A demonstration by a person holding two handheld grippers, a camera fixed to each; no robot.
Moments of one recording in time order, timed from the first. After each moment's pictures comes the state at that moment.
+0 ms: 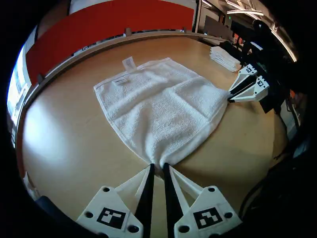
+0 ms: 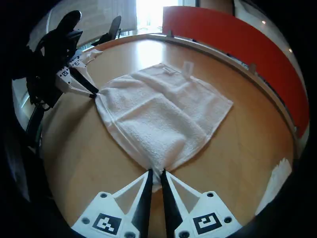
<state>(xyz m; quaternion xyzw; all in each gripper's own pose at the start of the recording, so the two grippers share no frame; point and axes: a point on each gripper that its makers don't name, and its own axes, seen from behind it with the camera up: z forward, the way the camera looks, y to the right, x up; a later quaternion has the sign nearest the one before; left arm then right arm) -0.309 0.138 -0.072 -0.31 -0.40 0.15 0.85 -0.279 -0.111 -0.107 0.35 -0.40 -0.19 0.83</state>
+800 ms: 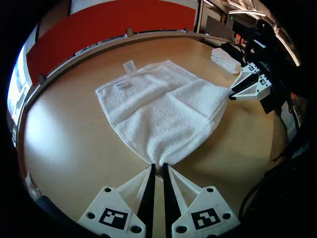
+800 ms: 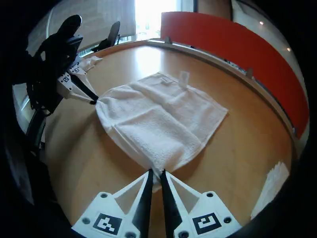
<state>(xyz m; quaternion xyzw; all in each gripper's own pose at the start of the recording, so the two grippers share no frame) -0.290 0.138 -0.074 -0.30 -0.41 0.15 0.85 -0.255 -0.110 -0.104 0.35 -0.38 -0.18 0.84</state>
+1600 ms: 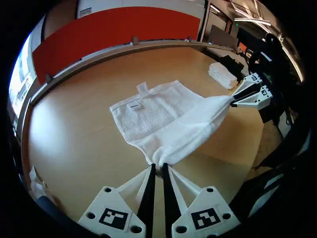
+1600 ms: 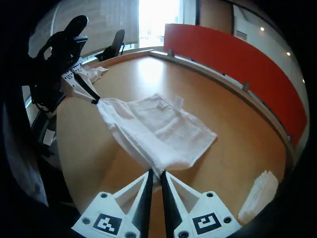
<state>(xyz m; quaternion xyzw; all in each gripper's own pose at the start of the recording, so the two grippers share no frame) -0.211 0.133 -0.098 -0.29 -0.41 0.11 0.85 -0.190 -0.114 -0.122 0.36 -0.35 -0.18 0.84</state>
